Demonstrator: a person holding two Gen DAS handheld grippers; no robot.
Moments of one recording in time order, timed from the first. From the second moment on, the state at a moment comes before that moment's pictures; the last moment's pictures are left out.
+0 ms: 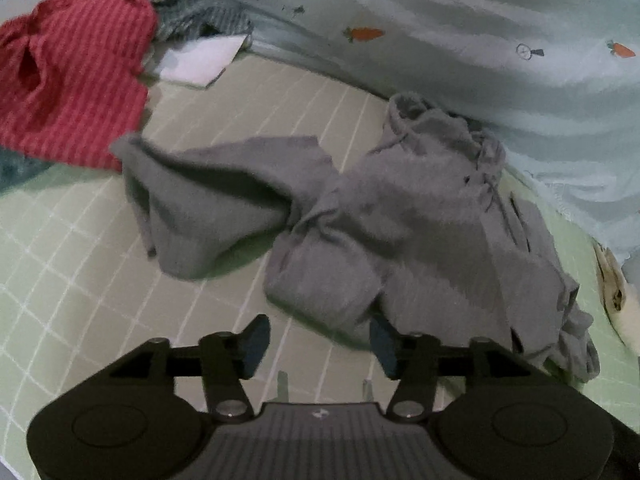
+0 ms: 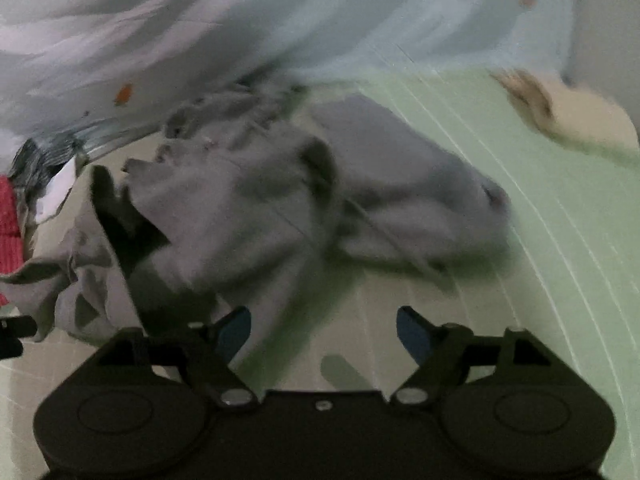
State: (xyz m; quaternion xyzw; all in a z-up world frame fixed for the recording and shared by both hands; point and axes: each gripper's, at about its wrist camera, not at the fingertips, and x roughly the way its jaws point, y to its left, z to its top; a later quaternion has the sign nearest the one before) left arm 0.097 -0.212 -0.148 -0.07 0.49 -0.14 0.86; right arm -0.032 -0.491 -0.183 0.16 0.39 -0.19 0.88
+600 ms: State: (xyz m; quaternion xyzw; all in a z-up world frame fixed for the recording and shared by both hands) left arm 0.164 -0.267 -0.119 -0.05 0.45 -0.18 0.87; right arm 0.006 -0.472 -0.163 -0.08 0.37 -0.27 0.89
